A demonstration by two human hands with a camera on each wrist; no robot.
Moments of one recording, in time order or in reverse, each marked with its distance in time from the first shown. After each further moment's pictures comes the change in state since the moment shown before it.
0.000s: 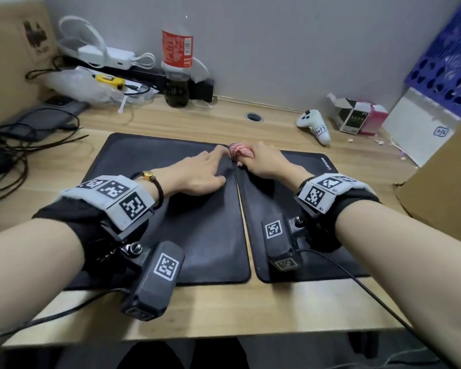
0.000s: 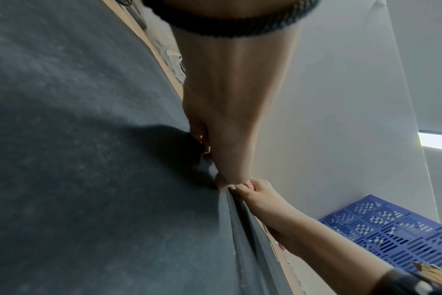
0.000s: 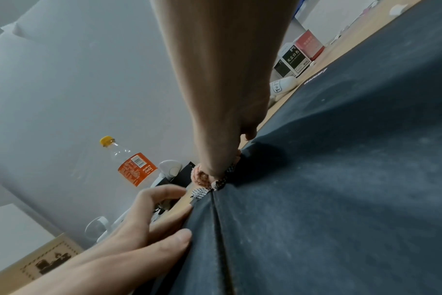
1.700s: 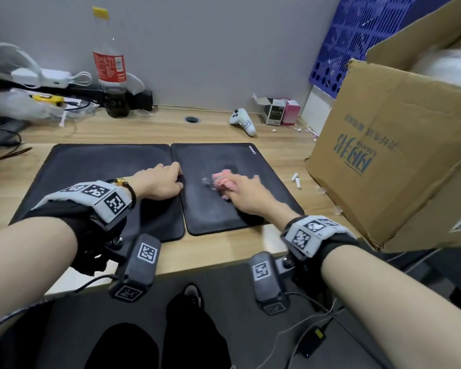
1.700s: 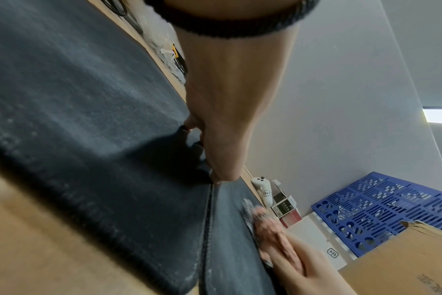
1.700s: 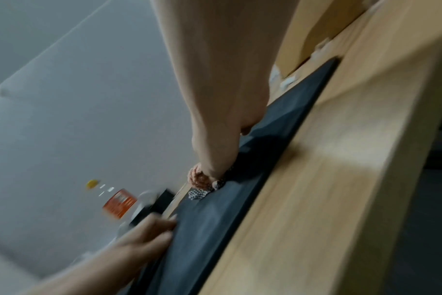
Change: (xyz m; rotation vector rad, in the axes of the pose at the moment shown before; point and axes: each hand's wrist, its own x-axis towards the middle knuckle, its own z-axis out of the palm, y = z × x) left_hand -0.032 0.058 0.022 0.163 -0.022 -0.089; right_hand -0.167 0.046 0.002 -0.032 0.046 0.140
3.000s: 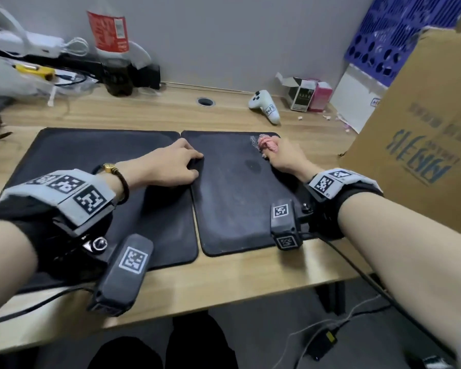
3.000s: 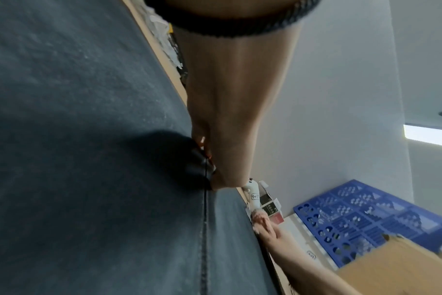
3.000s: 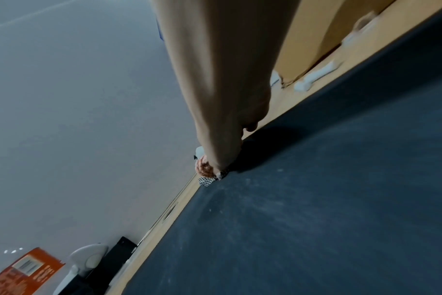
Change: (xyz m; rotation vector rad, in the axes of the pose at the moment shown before) left_hand 0.043 -0.016 -0.007 -0.124 0.076 0.197; right_hand 0.119 0.069 -0.014 0.013 0.116 0.235
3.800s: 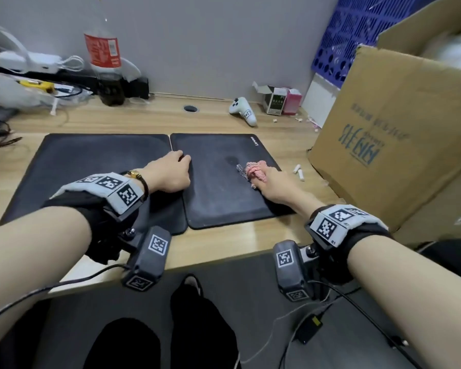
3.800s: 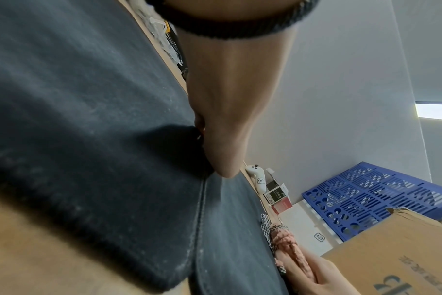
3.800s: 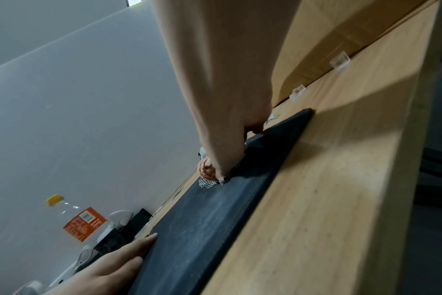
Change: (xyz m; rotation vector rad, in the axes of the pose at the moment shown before) left_hand -0.025 0.029 0.016 0.109 -0.030 -0.083; right_hand -0.126 0.003 -0.013 -0.098 -0.088 -0.008
